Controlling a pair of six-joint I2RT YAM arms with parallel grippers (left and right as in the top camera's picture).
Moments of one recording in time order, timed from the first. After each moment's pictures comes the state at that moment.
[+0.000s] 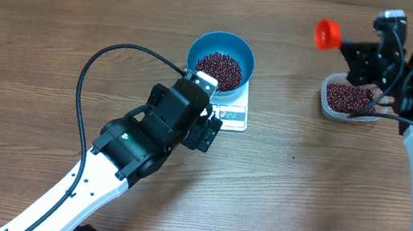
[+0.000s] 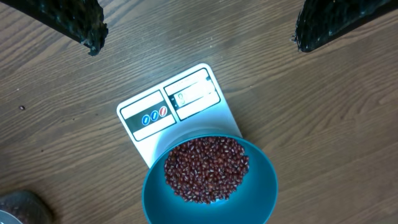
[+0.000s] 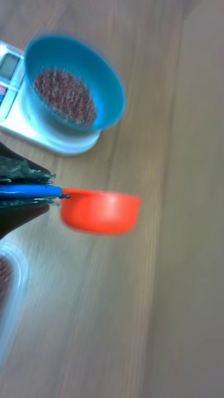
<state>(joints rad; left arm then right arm) -0.65 1.25 1.11 -0.71 -0.23 -0.16 -0.15 1.53 1.34 -0.48 -0.51 -0.14</state>
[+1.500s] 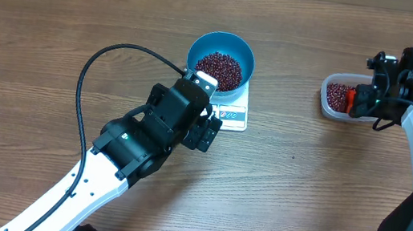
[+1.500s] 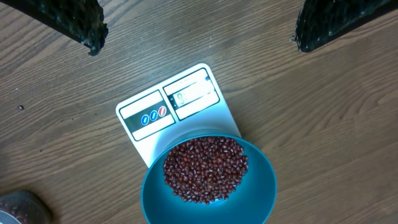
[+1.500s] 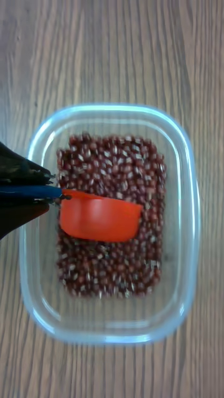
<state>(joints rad) -0.65 1.25 1.11 -0.71 -0.23 -0.16 -0.20 1.73 1.34 -0.79 -0.16 -0.22</state>
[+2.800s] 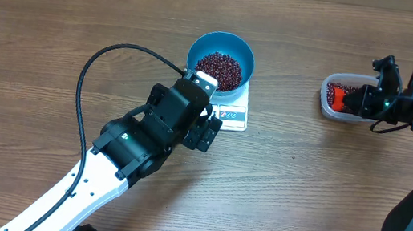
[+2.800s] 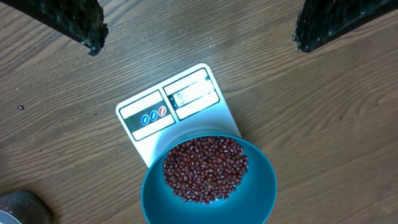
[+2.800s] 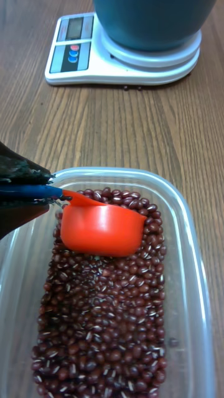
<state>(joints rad) -0.65 1.25 1.11 -0.71 -0.23 -0.16 -0.31 1.79 1.34 -0.81 -0.54 -0.22</state>
